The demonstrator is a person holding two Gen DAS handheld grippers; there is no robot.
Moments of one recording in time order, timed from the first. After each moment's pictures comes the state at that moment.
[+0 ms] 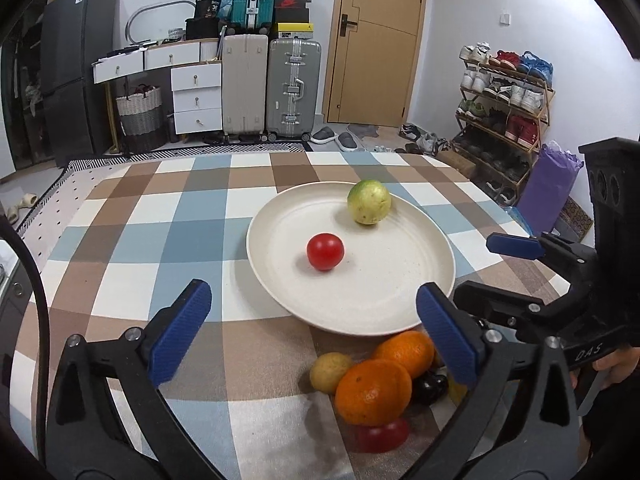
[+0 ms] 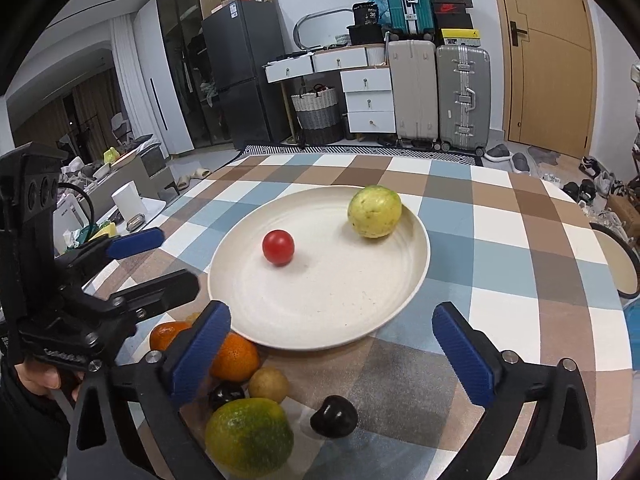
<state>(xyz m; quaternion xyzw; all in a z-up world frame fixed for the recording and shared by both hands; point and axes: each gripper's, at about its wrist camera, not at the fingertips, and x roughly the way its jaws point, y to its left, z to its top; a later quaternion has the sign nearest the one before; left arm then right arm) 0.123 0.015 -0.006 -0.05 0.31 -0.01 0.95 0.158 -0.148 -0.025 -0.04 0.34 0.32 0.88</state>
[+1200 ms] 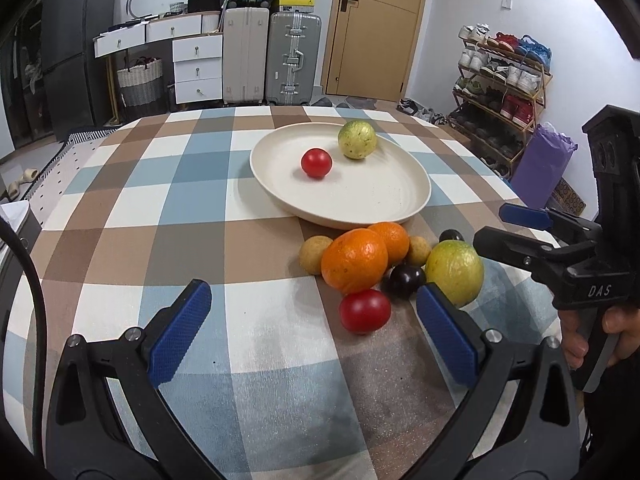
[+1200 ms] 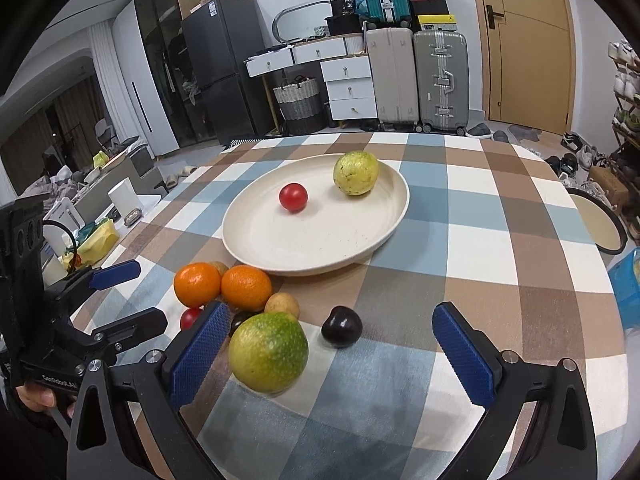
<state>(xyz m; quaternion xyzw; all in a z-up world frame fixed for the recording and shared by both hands) 0.048 0.004 -0.023 -0.06 0.36 -0.01 0.93 0.106 -0.172 -0.029 -0.02 0.37 0.29 0.88</state>
